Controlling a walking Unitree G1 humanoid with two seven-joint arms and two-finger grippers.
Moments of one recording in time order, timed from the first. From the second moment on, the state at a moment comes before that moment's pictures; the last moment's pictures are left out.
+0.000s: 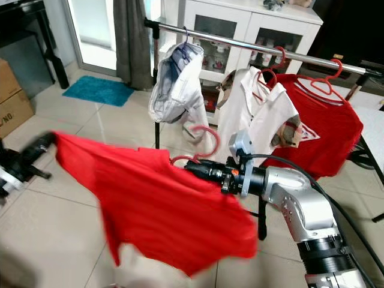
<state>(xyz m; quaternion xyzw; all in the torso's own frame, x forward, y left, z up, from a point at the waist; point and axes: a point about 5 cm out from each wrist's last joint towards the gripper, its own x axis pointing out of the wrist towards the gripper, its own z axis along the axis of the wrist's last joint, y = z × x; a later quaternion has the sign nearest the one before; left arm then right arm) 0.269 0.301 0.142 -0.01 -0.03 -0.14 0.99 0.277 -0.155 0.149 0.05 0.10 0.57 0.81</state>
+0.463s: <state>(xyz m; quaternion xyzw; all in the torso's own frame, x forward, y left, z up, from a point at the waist) 0.262 0.324 0.107 0.02 0.08 -0.02 1.00 0.274 -0.158 0.148 0.06 0.10 0.57 0.81</state>
